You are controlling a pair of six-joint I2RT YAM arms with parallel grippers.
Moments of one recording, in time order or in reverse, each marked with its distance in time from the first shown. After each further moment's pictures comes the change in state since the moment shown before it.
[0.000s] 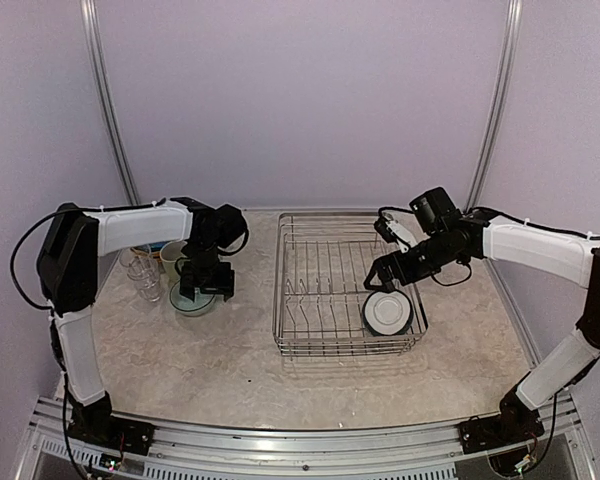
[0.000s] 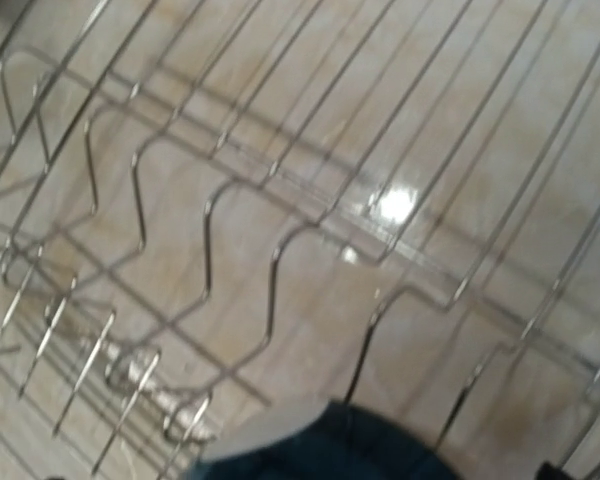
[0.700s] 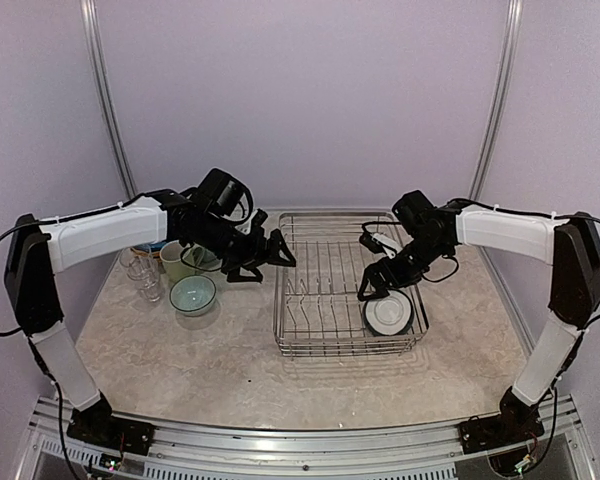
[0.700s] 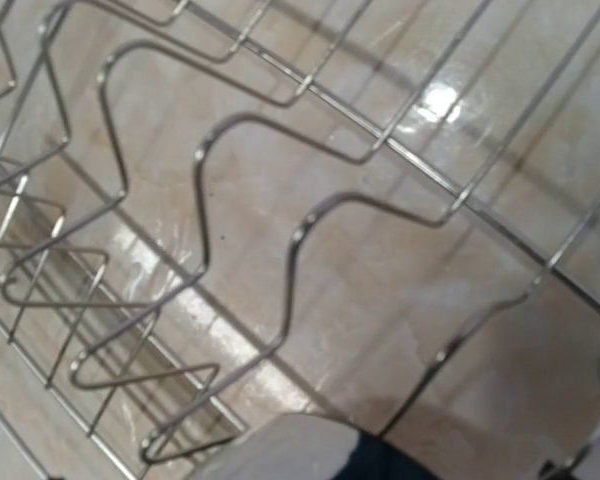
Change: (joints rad) left arm -0.079 -0.242 -0.077 0.433 0.593 0.016; right arm -0.020 0.212 0.170 -0.196 -0.101 -0.095
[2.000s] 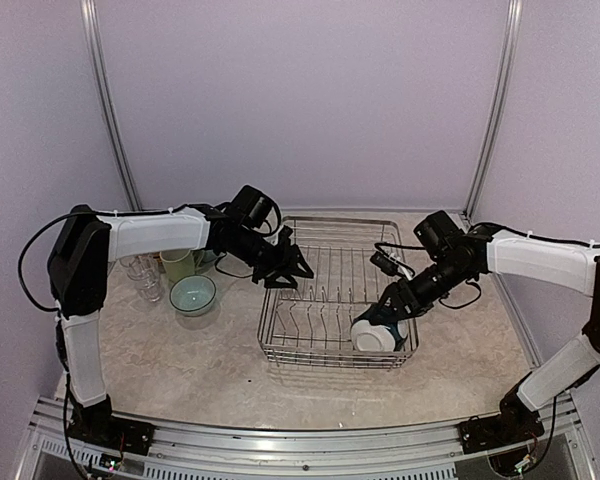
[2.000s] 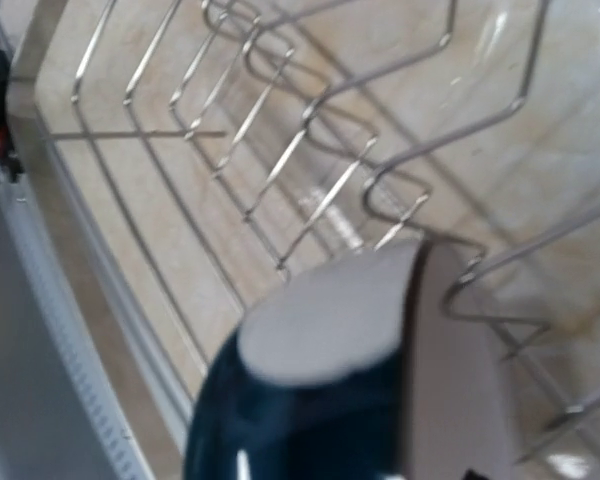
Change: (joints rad) left arm -0.020 0.272 0.107 0.191 0.160 -0.112; right arm 0.022 -0.262 -0.290 0.055 -0.323 0.095
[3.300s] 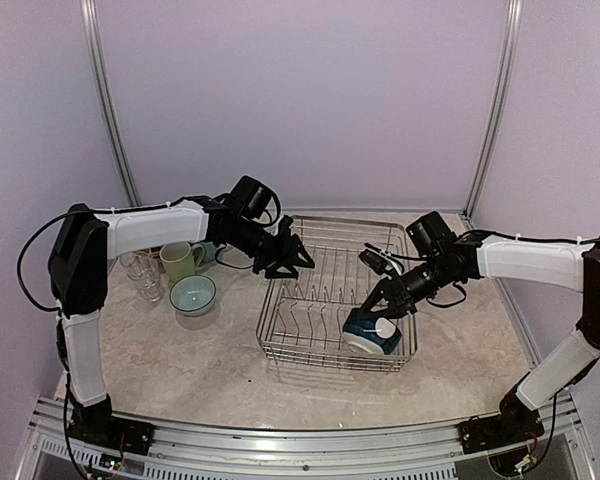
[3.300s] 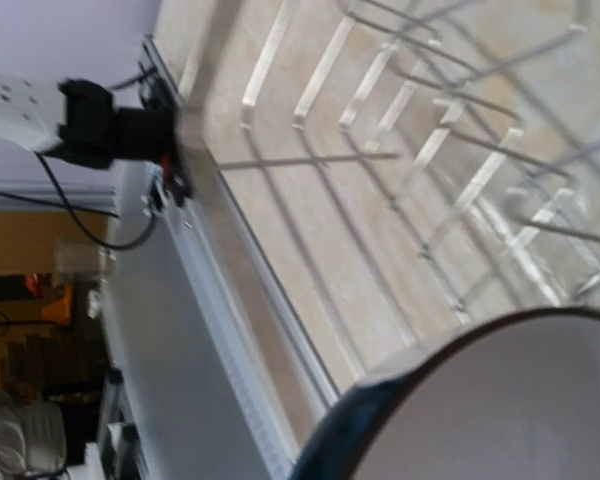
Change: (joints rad) left arm 0.013 0.008 0.066 -0.024 -0.003 0.017; right arm 0.012 0.051 -0.033 0.208 -0.259 0.253
